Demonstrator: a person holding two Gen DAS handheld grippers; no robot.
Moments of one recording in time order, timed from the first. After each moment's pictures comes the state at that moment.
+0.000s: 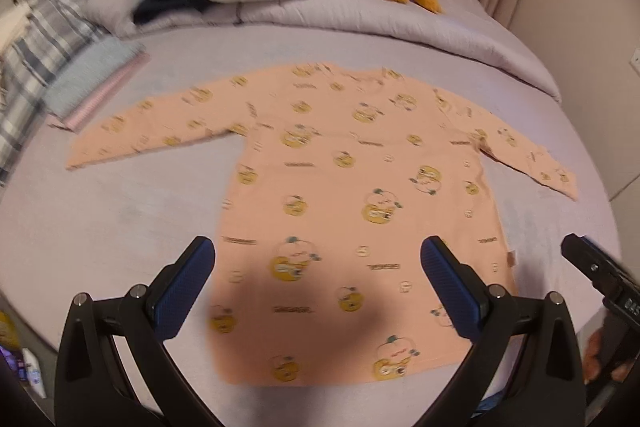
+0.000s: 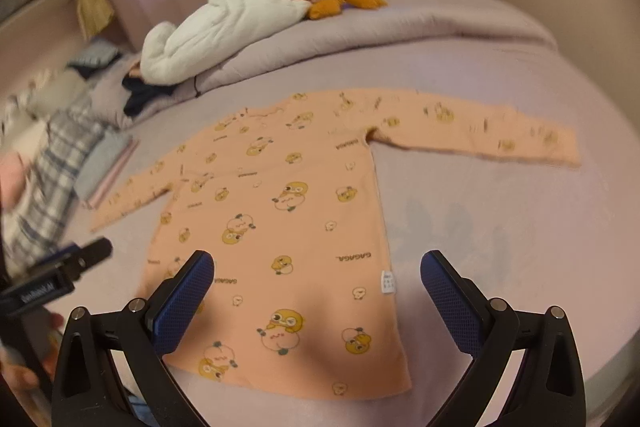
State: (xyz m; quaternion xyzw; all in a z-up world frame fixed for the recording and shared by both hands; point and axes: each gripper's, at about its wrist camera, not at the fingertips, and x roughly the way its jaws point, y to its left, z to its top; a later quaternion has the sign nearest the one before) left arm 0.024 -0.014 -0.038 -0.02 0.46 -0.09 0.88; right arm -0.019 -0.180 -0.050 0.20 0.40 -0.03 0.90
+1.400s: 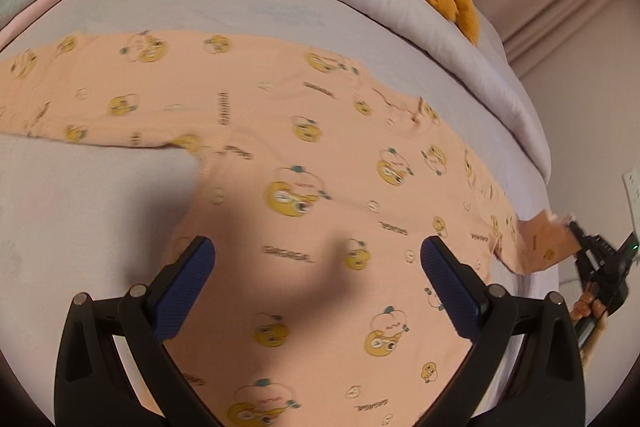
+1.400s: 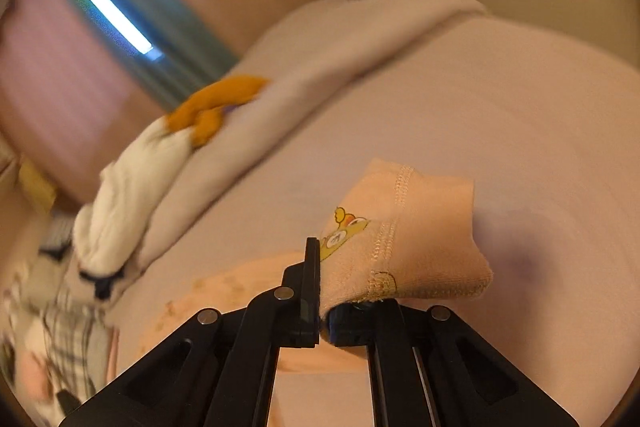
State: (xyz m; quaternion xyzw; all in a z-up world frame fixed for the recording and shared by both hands) left arm 0.166 0.031 -0.098 -0.20 0.51 -0.11 0.83; right arm 0.091 -0.349 -0.041 0.36 0.28 -0.12 0.88
